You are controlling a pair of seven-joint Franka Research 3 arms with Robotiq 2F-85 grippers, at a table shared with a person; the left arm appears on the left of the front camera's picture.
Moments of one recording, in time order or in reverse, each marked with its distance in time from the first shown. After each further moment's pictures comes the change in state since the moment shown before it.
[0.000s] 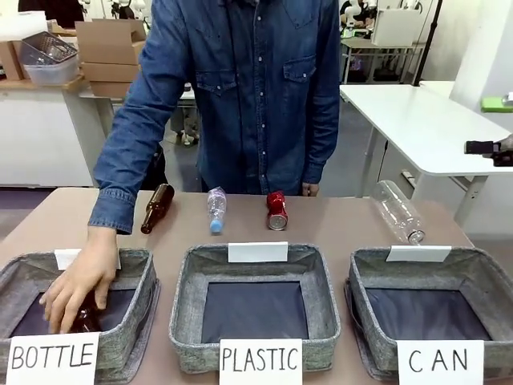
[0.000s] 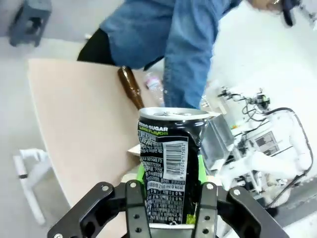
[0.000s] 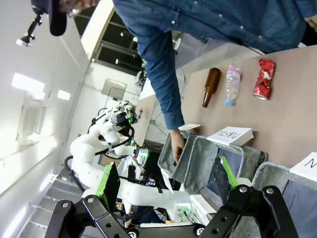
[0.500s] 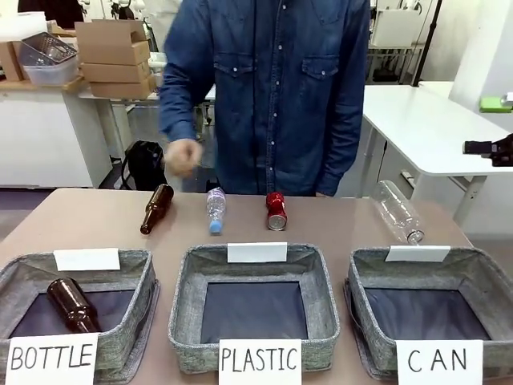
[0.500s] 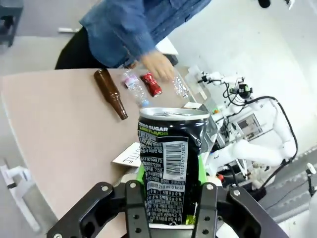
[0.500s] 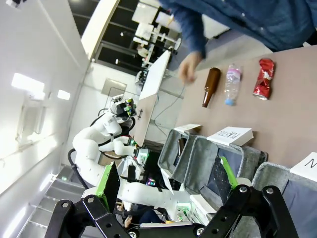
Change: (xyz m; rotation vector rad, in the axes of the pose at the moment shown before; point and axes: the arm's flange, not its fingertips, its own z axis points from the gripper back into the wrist) left arm 0.061 0.009 -0.046 -0.113 0.099 -0.032; right arm 0.000 0.000 0.000 0.000 0.000 0.001
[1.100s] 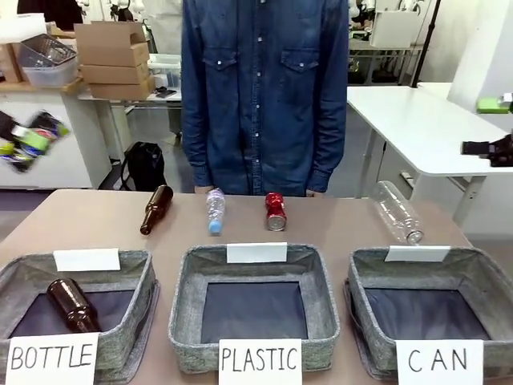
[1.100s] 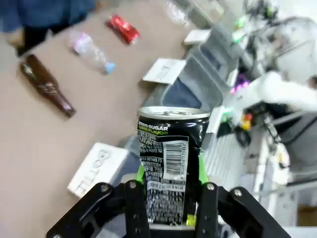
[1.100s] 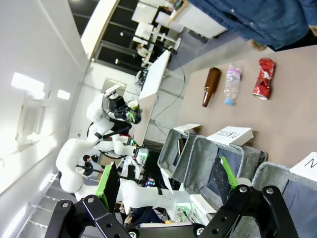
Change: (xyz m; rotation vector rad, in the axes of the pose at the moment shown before) left arm 0.029 -0.134 -0.281 0.063 0.494 -0.234; right arm 0.000 0.000 -0.001 -0.001 0.002 0.001
